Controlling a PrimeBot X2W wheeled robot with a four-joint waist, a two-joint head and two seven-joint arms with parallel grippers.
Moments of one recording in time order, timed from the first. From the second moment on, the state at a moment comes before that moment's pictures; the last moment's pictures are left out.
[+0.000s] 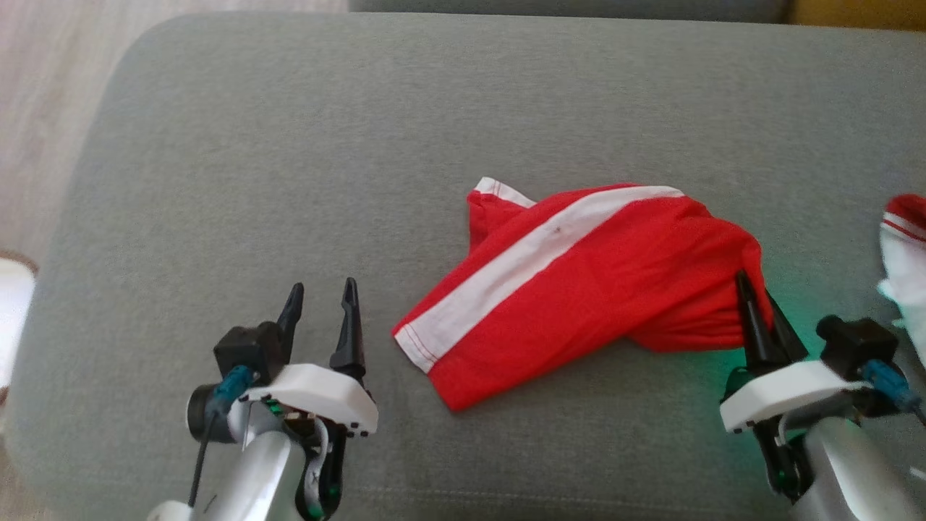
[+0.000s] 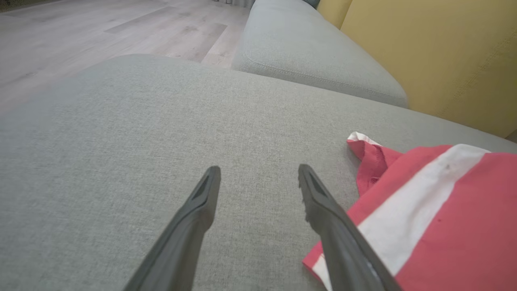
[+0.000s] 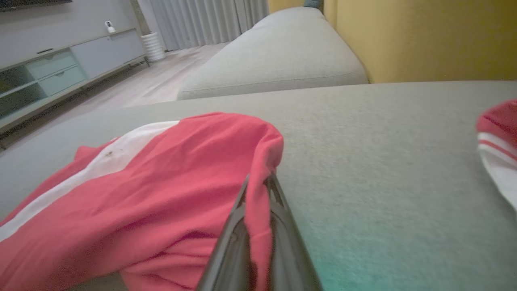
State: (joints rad) left arm -0.19 0.04 -0.37 0.38 -0.37 0.18 -0.26; right arm -0.20 -0.19 0.15 0.50 0.30 0.12 -0.26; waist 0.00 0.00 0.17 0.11
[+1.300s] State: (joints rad) left arm -0.36 0.09 -0.57 0.75 -0.47 0.22 -0.26; right arm -0.30 -0.08 0.01 0.35 0.06 0.12 -0.26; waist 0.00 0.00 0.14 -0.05
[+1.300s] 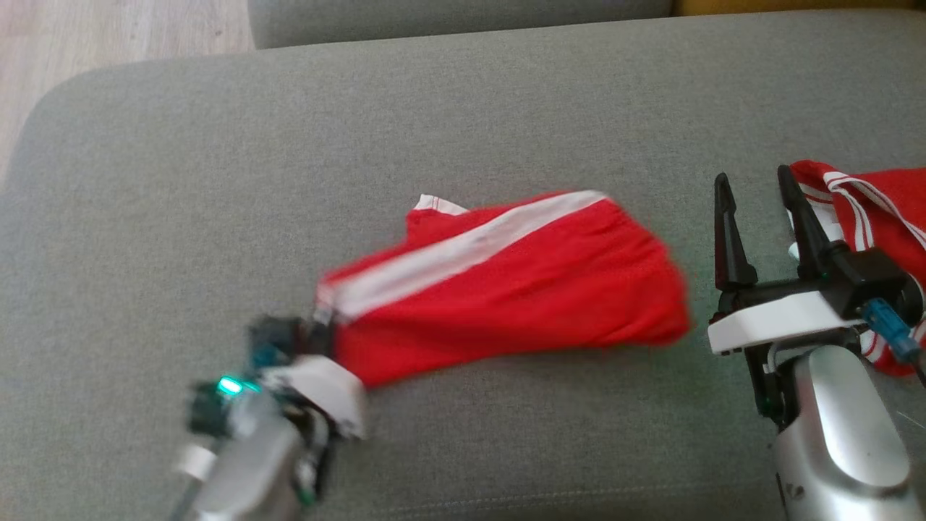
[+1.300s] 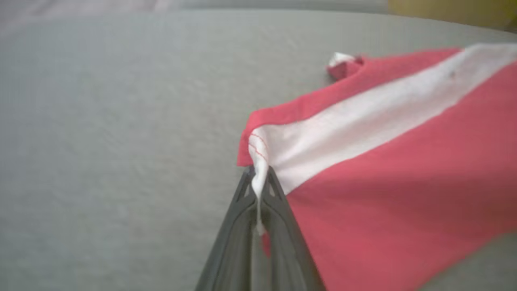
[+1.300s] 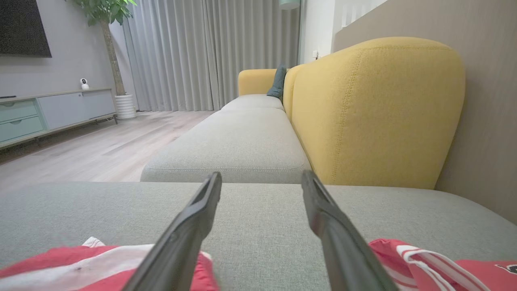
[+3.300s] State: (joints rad) left arm -0.26 0.04 -0.24 0.57 -0.22 0.15 -0.26; right arm -0.54 -0.10 0.49 0.80 0.84 0.12 -0.03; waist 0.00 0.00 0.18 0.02
